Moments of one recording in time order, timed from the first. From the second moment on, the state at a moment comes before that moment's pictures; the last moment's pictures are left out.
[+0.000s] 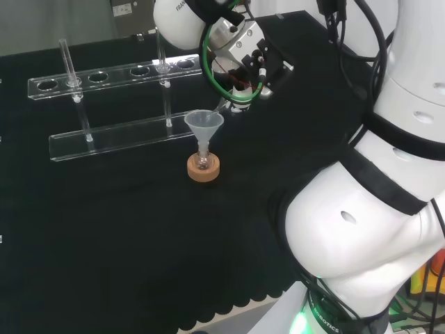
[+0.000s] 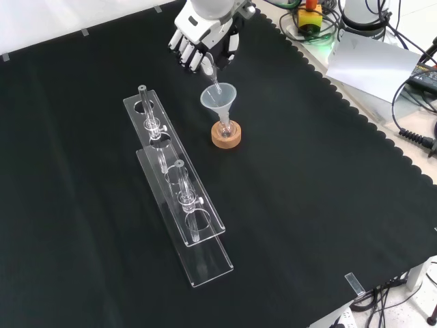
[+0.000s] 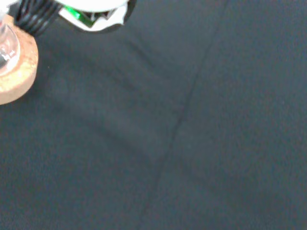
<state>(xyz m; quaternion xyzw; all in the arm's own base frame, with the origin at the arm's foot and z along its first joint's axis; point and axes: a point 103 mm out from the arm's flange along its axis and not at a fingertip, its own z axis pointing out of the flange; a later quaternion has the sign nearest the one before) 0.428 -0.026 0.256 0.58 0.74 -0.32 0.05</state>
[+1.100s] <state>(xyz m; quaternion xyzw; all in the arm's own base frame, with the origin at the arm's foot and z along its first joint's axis) 0.431 -0.018 0.271 0.57 0.72 -0.39 0.09</state>
